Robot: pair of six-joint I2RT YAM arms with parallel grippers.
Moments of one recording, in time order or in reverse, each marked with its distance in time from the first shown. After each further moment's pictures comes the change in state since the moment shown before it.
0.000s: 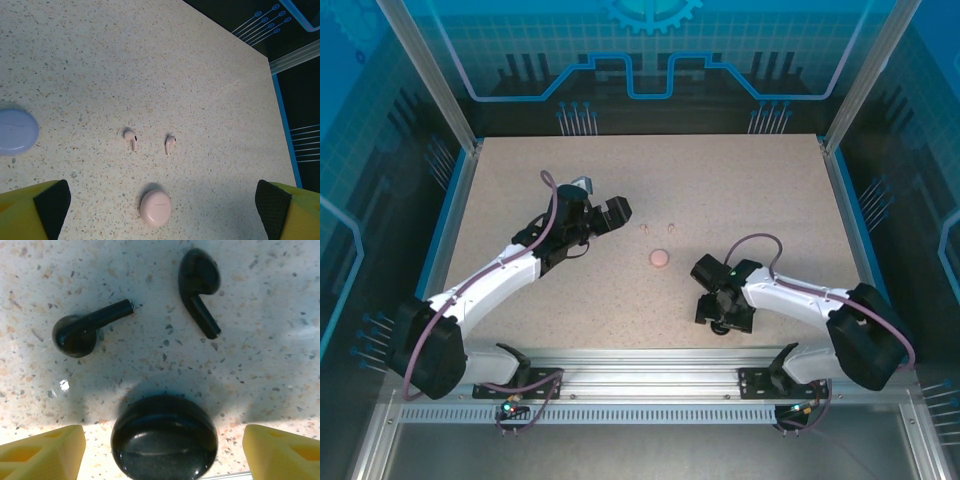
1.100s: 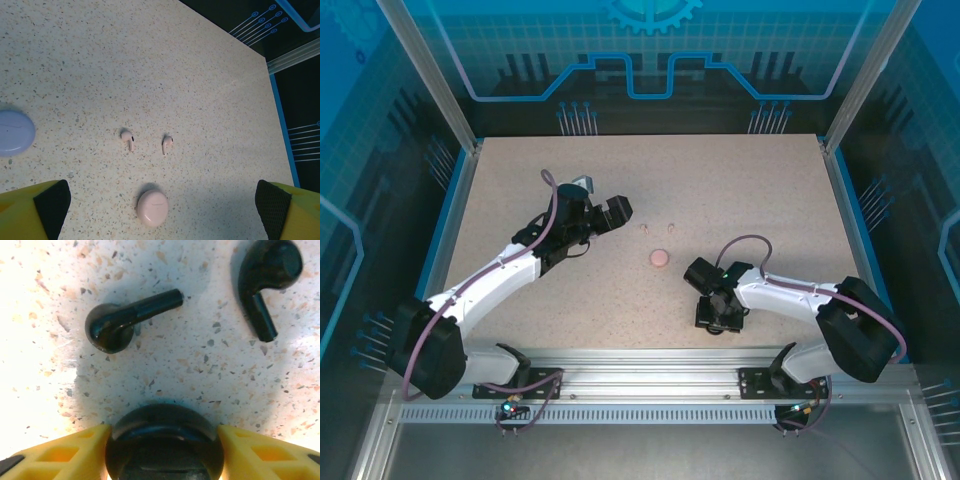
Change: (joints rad) left arm -0.005 0.000 0.011 -0.006 0.000 0.000; right arm 0.045 0.042 0.000 0.049 -0.013 -0.016
